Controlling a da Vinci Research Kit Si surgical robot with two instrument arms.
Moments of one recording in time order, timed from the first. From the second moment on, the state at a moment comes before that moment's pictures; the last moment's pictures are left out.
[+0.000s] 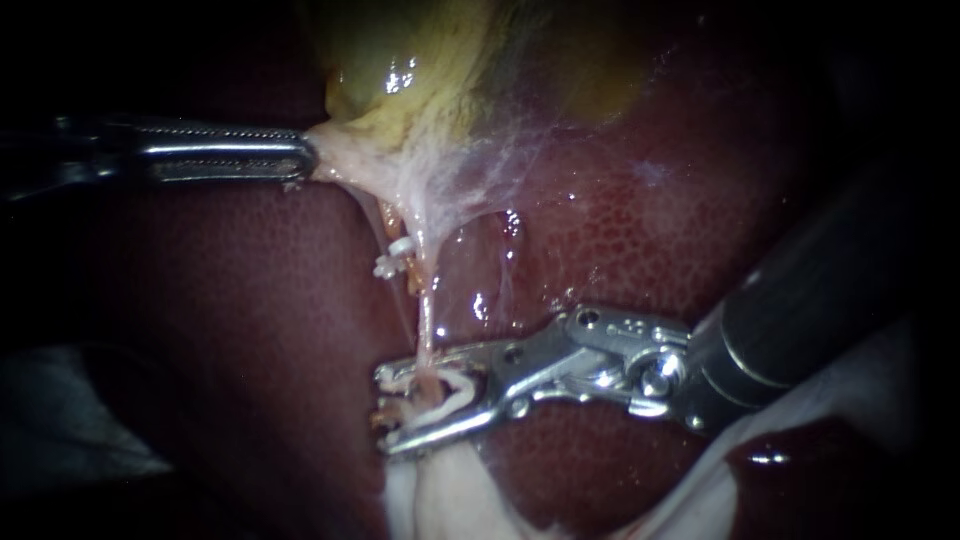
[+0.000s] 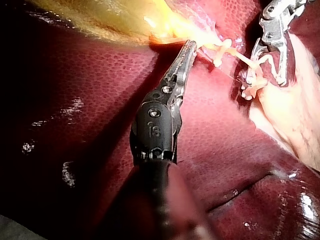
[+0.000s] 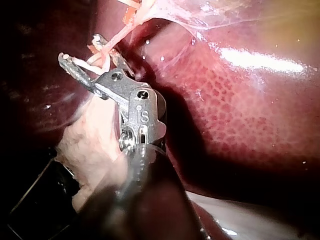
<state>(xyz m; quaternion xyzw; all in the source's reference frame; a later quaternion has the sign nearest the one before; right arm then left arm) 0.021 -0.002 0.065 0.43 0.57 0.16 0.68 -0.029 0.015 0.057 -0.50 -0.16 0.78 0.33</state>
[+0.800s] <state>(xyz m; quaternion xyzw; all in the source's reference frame) 0.020 -0.002 0.065 0.47 0.54 0.21 0.66 -0.030 0.015 0.057 -0.50 -0.16 0.78 0.33</state>
